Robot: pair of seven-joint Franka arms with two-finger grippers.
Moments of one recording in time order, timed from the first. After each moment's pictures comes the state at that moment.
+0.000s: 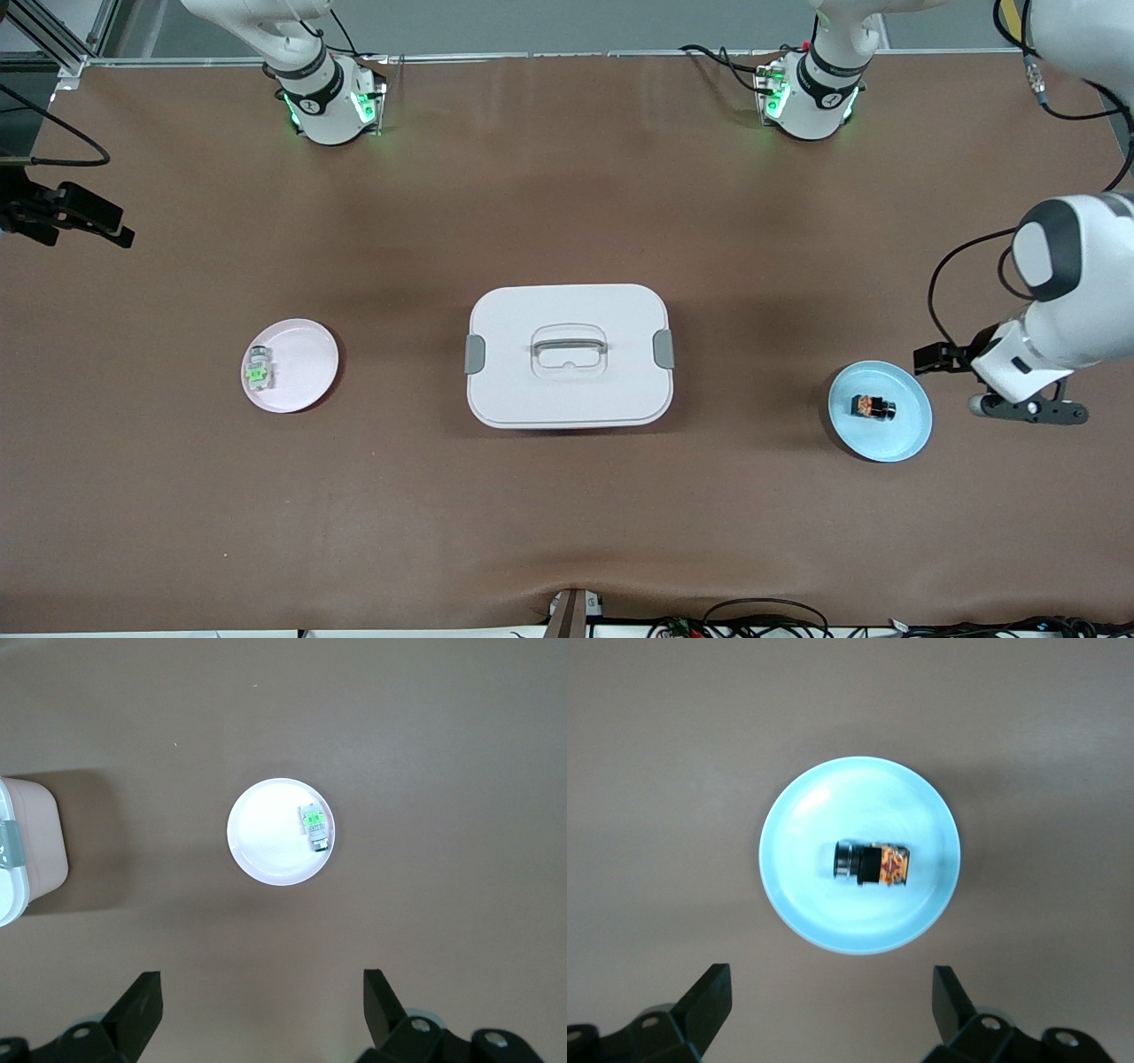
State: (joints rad) left arm 0.03 0.42 0.02 -1.71 0.01 2.11 0.18; right arm -0.01 0.01 -0.05 -1.54 0.04 1.52 0.00
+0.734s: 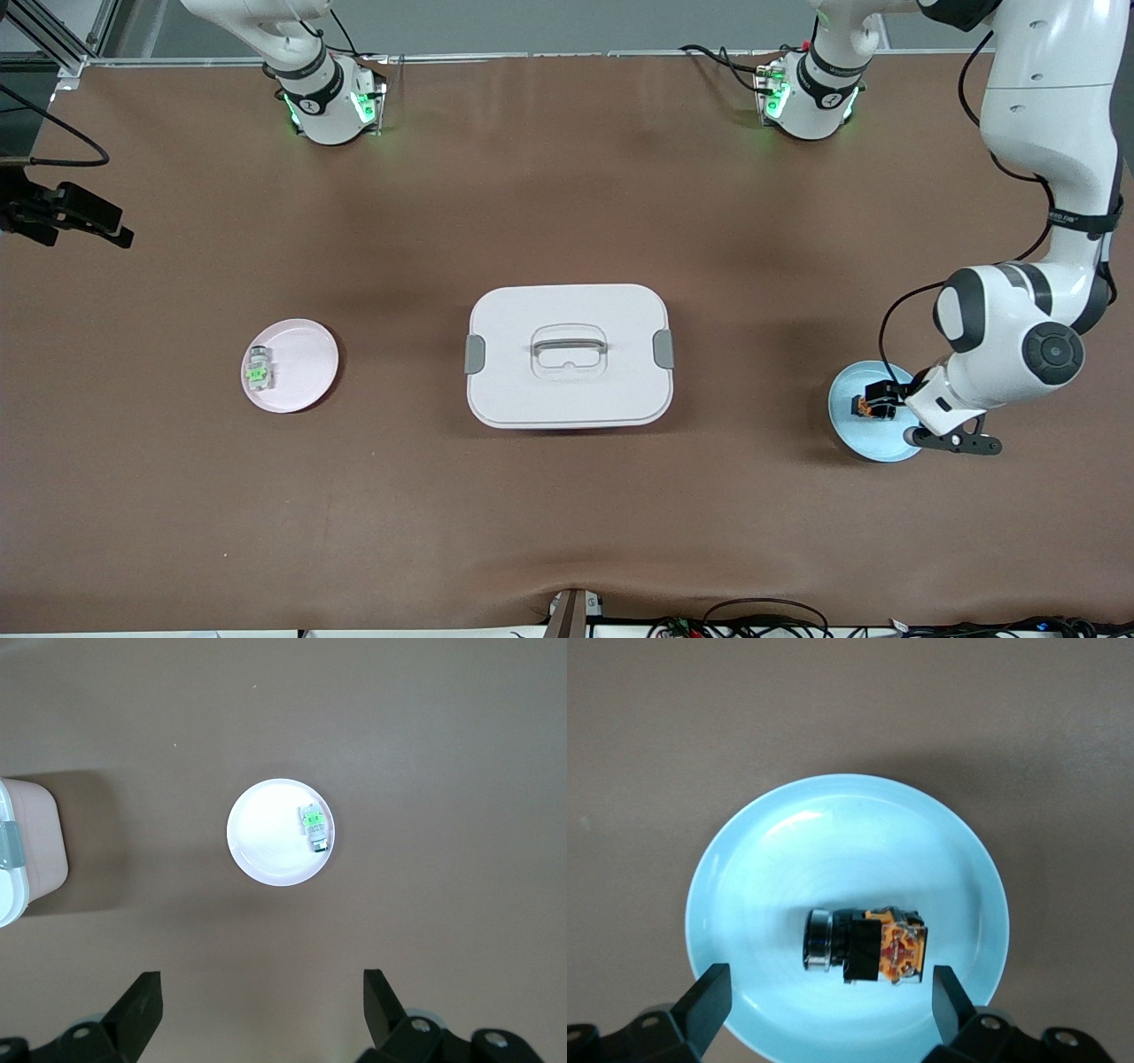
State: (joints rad) left arm 0.02 0.62 0.02 -1.70 0.01 2.32 0.18; right arm -0.01 0.01 -0.05 -1.54 0.04 1.52 0.00
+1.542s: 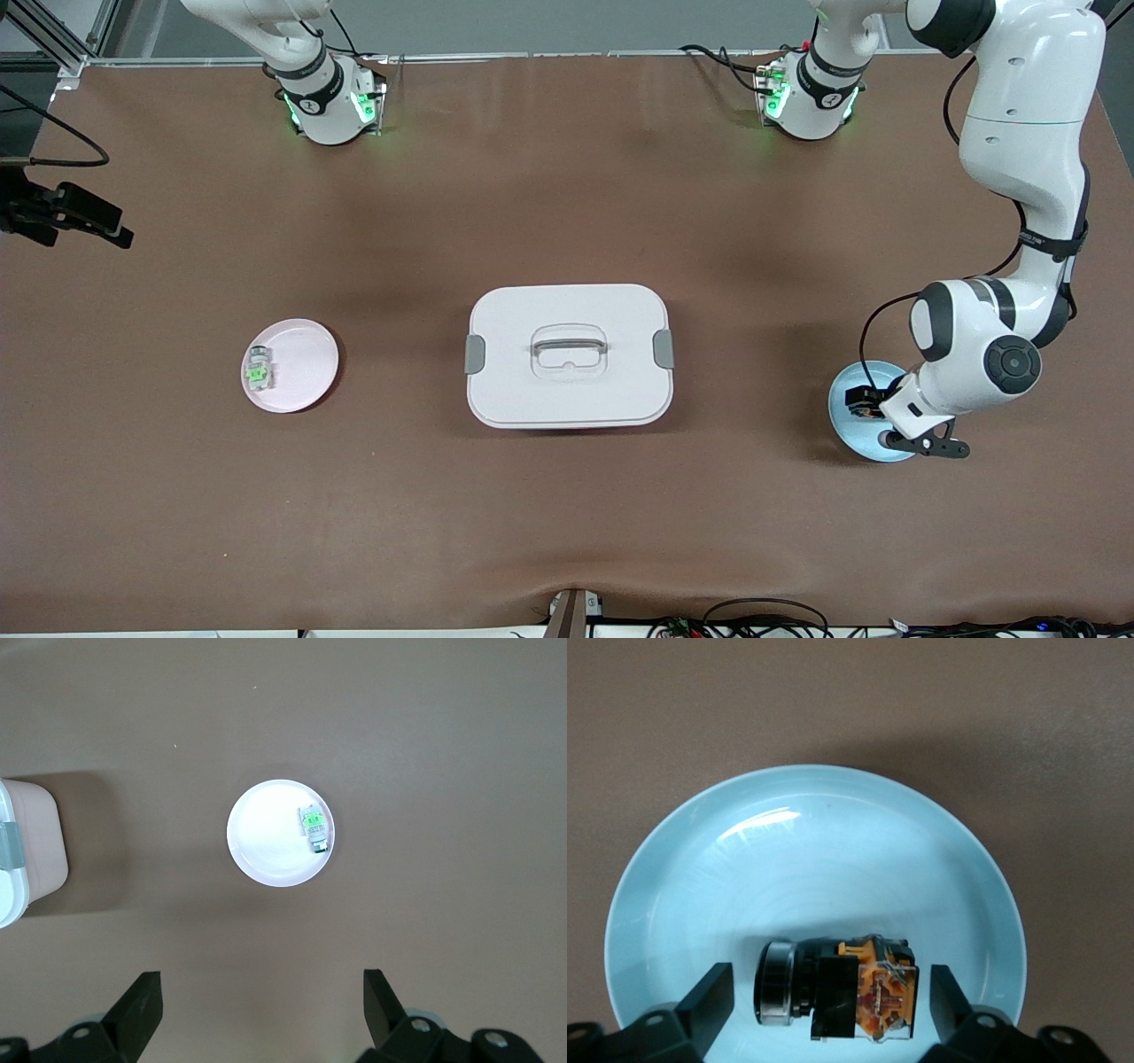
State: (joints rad) left arm 0.01 0.69 0.01 -1.70 0.01 2.38 0.18; right arm -0.01 0.01 -0.05 -1.54 0.04 1.52 0.00
